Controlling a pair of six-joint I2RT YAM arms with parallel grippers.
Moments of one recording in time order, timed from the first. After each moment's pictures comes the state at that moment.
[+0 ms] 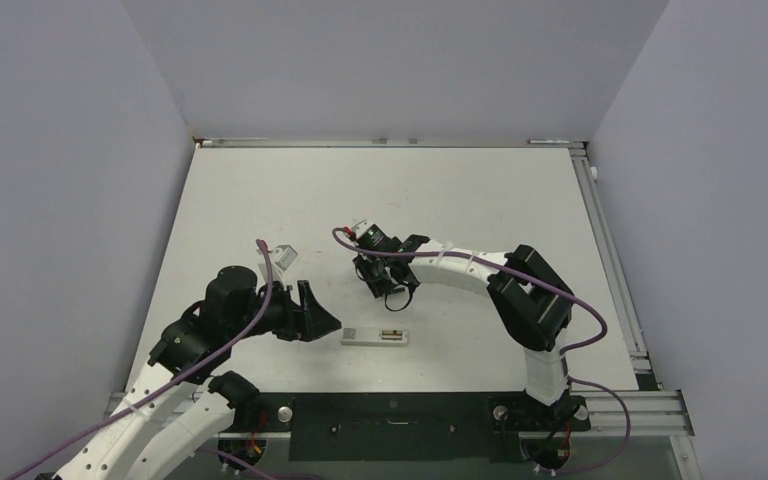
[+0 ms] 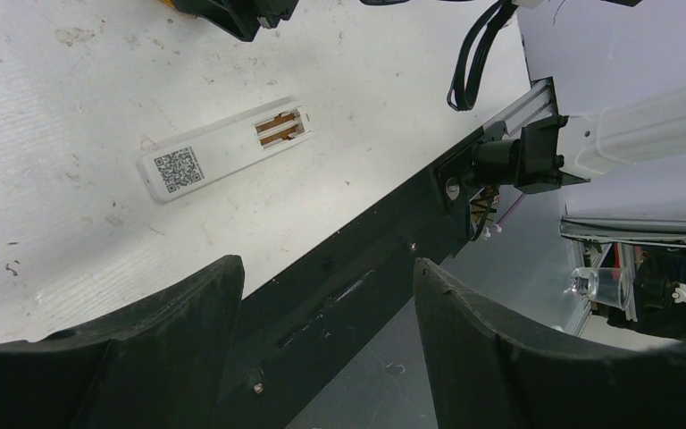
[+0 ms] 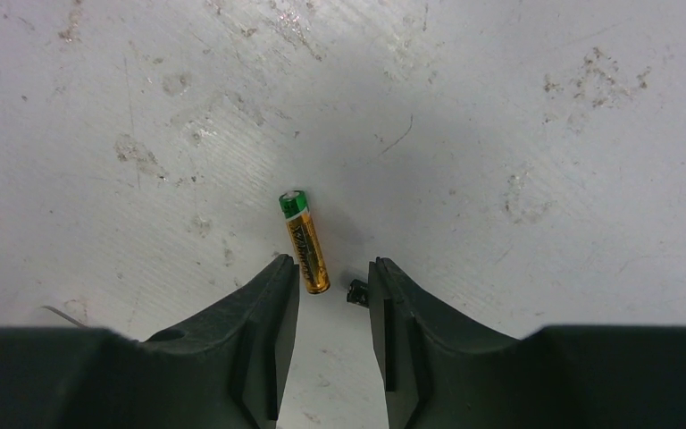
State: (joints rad) left arm -0.59 0.58 0.72 -0.71 0.36 -0.66; right arm 0.89 1.93 1.32 -0.46 0.11 0.21
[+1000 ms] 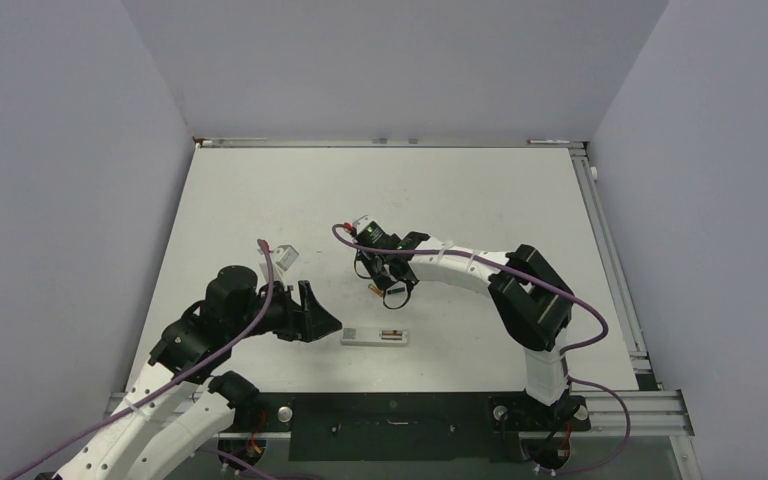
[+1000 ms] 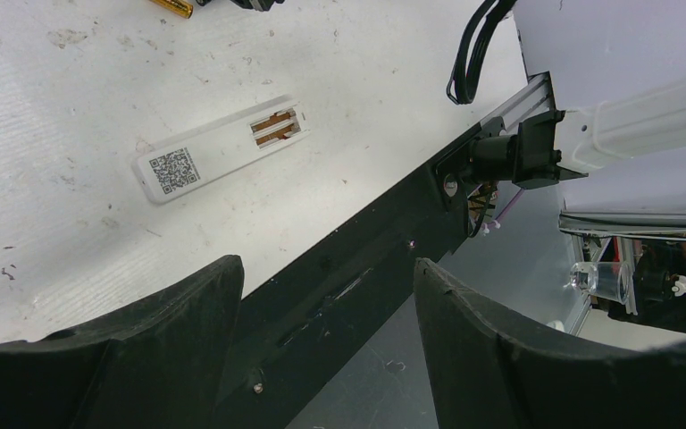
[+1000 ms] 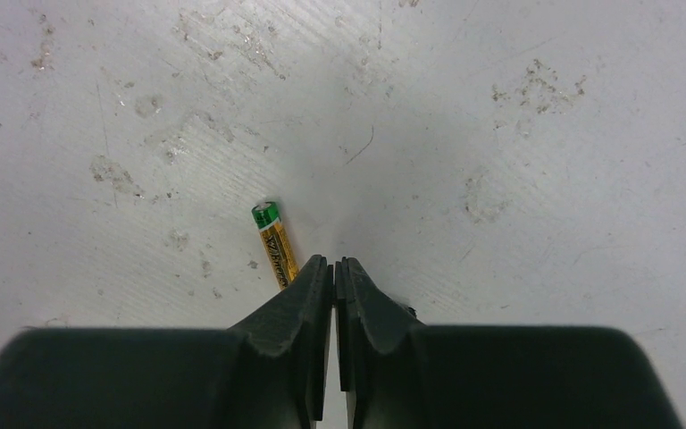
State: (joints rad) left arm -0.59 0.58 0.72 -0.70 0.38 -0.66; right arm 0.89 1.93 1.35 -0.49 0.18 0.21
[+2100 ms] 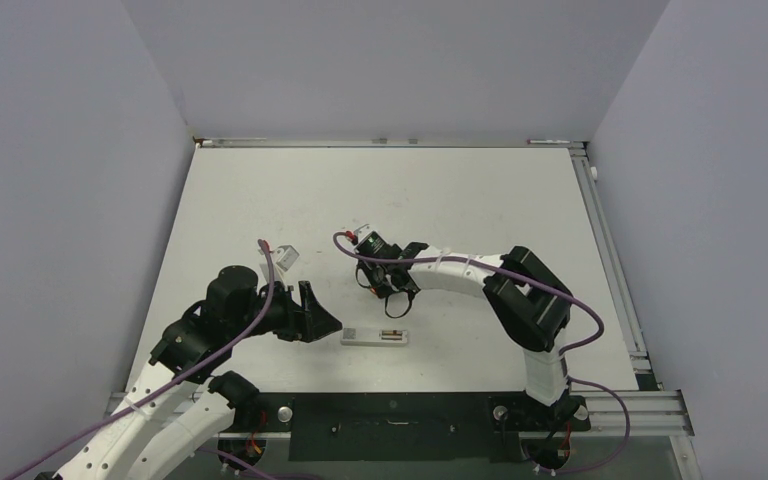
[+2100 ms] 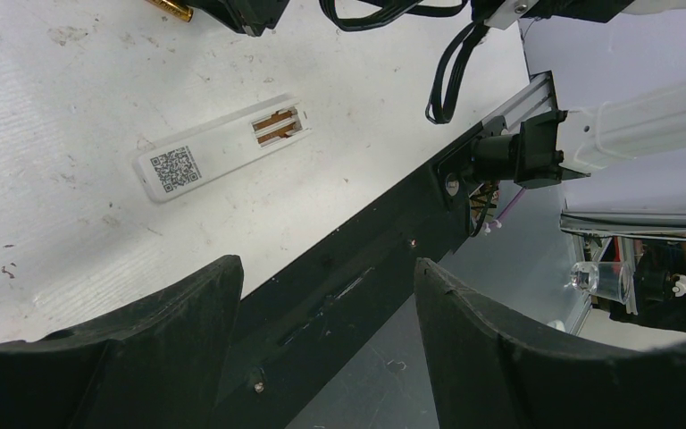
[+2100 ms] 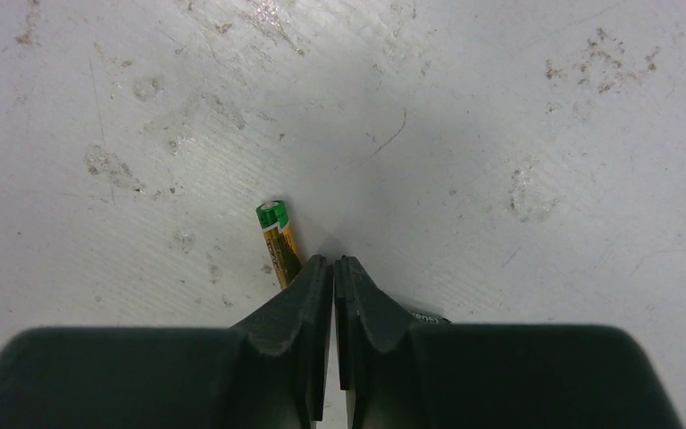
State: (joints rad) left arm -0.59 0.58 0.71 -0.70 0.37 -0.66; right arm 0.91 1.94 1.27 -0.40 0.16 0.24
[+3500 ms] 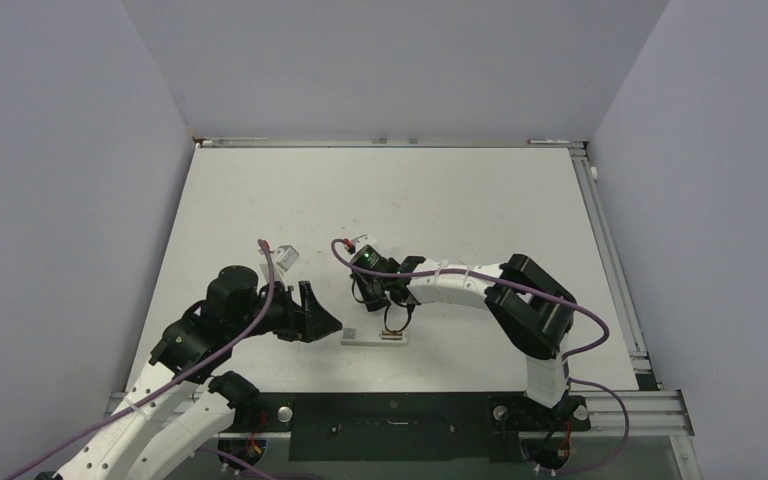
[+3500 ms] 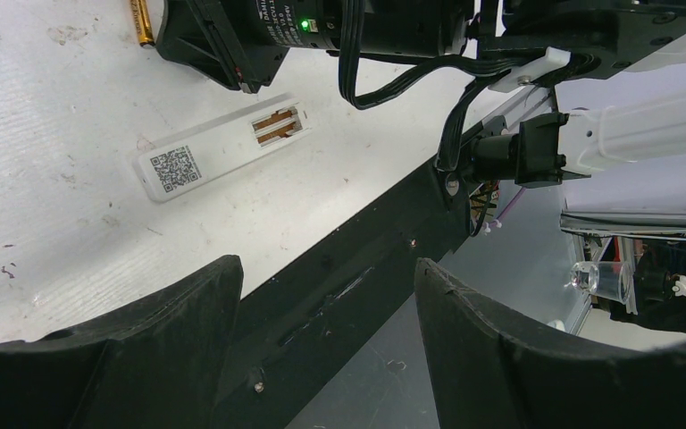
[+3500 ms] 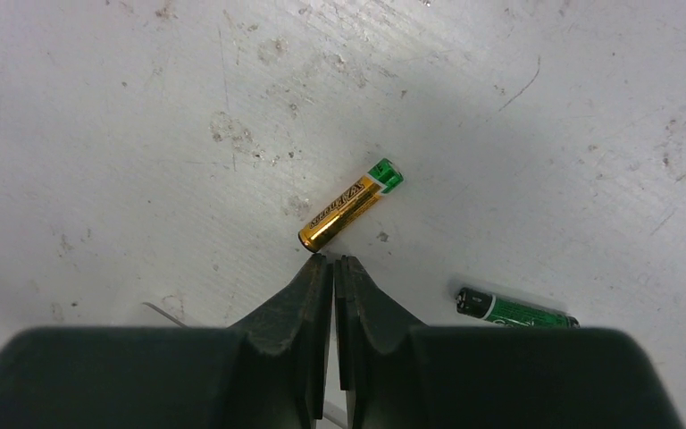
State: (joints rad) left arm -0.59 0.58 0.71 -0.70 0.38 -0.66; right arm 0.98 1.89 1.19 -0.31 0.12 0.42
